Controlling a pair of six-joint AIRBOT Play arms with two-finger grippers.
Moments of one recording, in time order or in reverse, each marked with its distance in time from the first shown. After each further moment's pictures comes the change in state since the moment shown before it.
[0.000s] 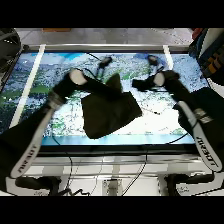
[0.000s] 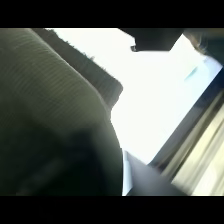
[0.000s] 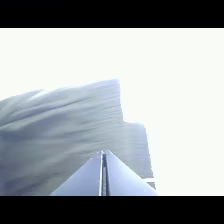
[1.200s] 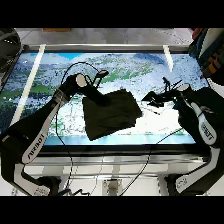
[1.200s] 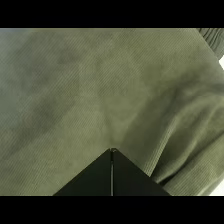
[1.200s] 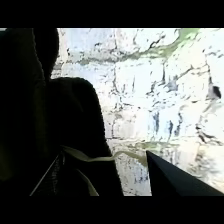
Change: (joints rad) left arm 0.123 -0.099 0.000 0.188 -0.166 0.000; right arm -0.355 -0.257 -0.175 0.771 0.150 -0.629
